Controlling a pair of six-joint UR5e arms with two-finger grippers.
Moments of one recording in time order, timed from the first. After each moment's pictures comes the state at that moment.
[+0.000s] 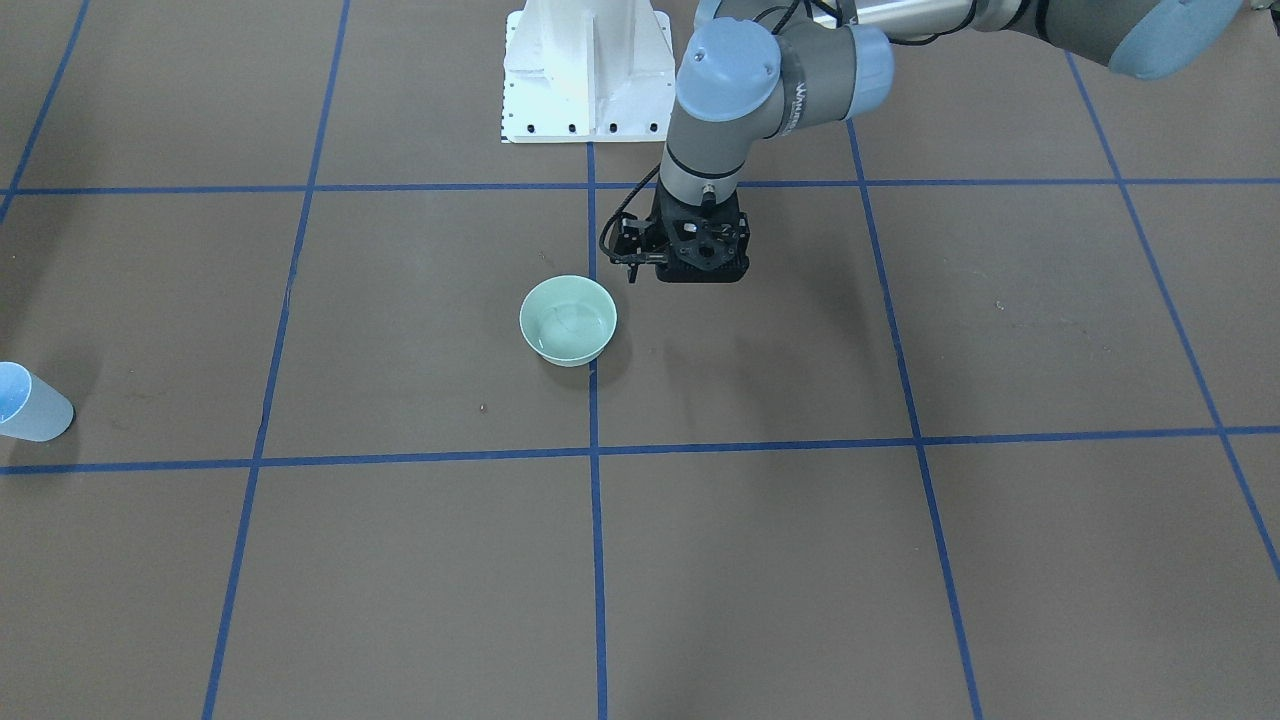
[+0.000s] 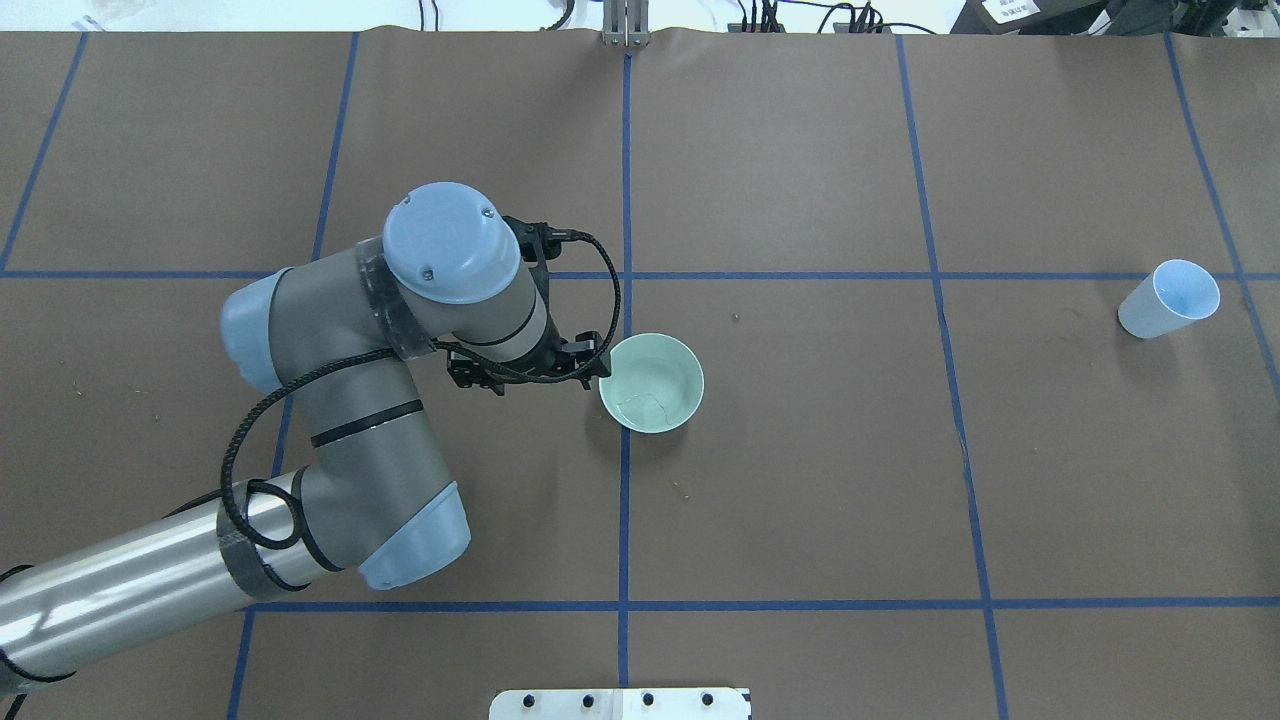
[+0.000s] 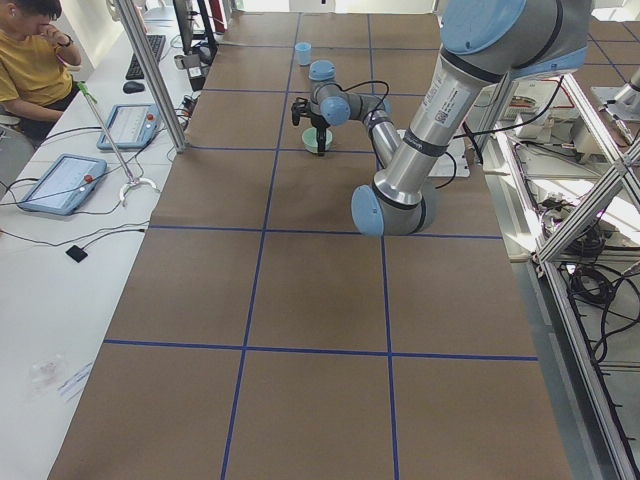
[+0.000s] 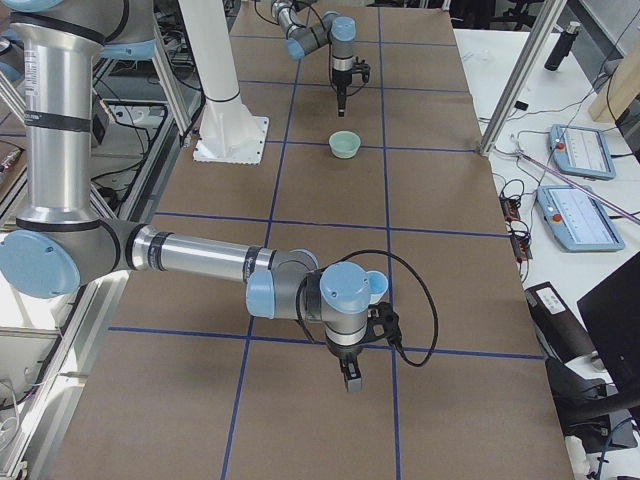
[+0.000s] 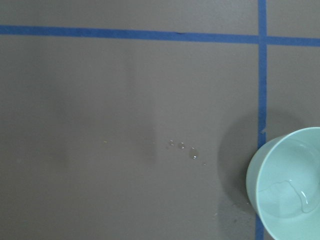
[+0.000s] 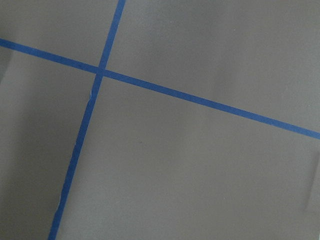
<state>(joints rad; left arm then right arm) -0.53 -2.30 -1.65 -1.57 -1.94 -1.27 1.65 -1.67 1.57 -1.46 2.23 -0.30</state>
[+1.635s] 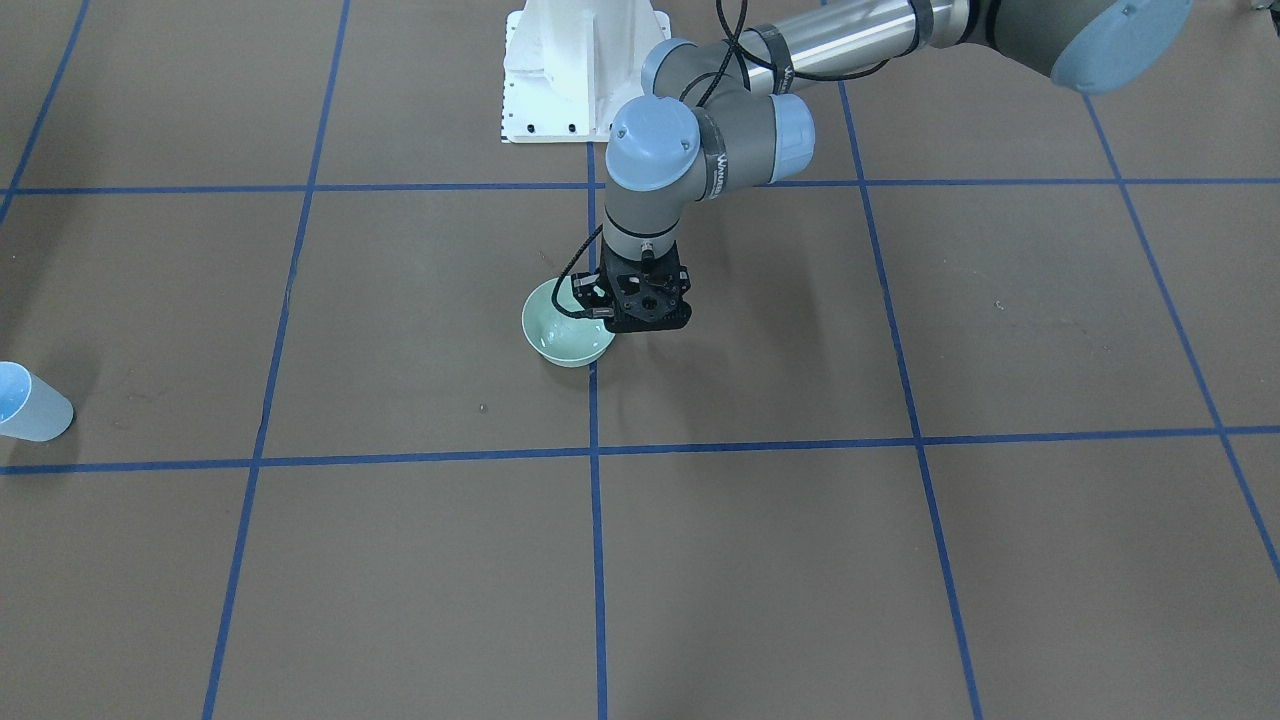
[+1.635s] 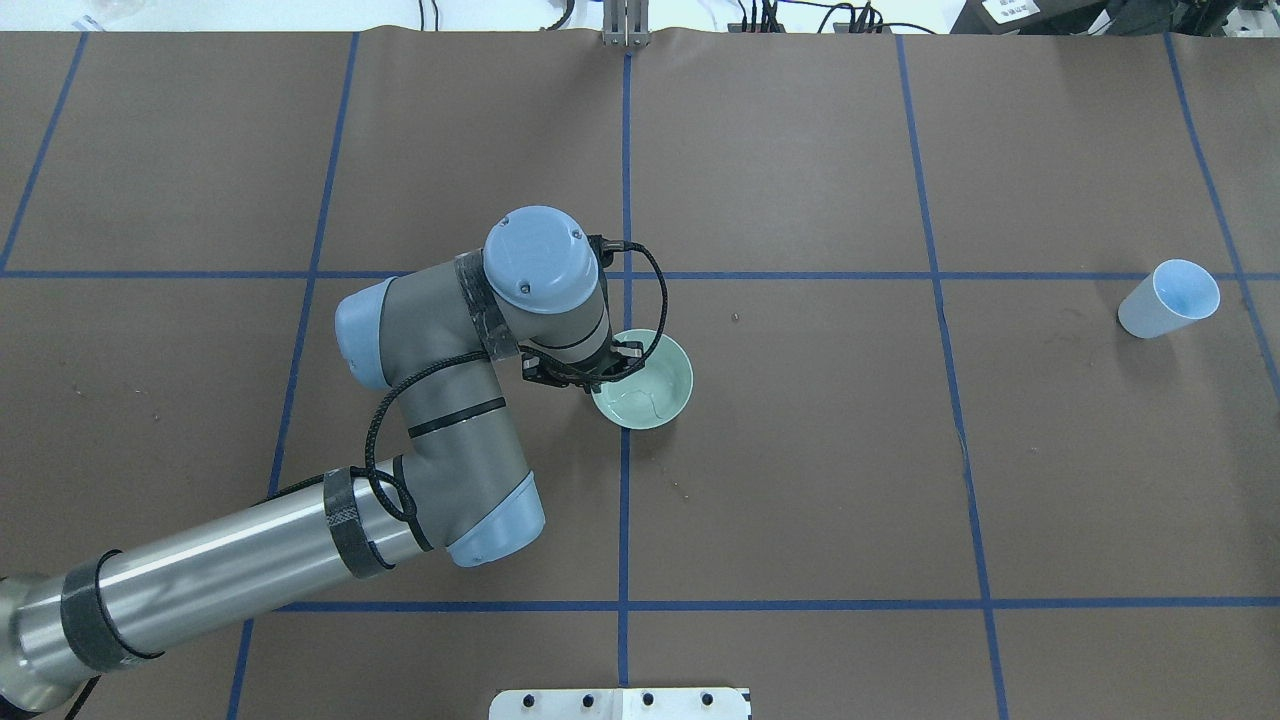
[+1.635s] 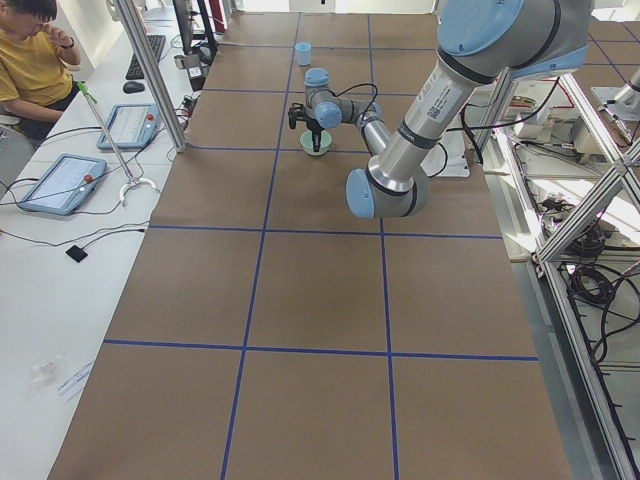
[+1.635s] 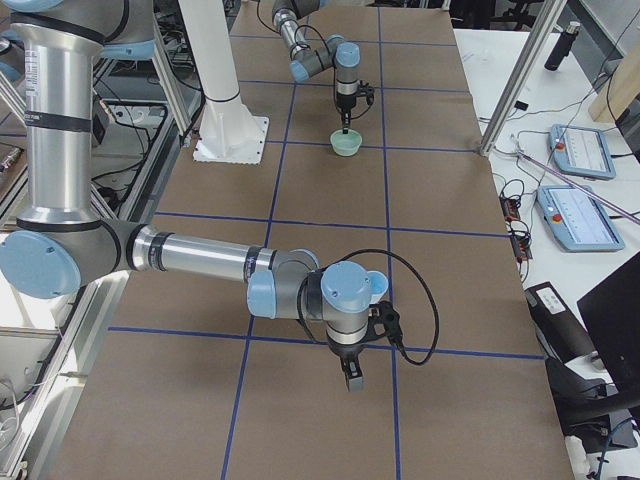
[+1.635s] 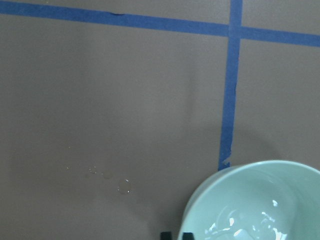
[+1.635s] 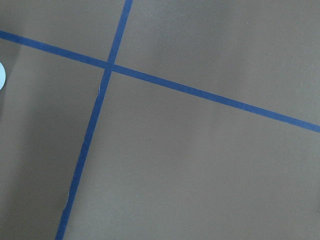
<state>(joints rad) -0.51 -2.39 -1.45 -1.70 -1.91 -1.30 1.65 -1.66 1.57 -1.45 2.24 -0.30</state>
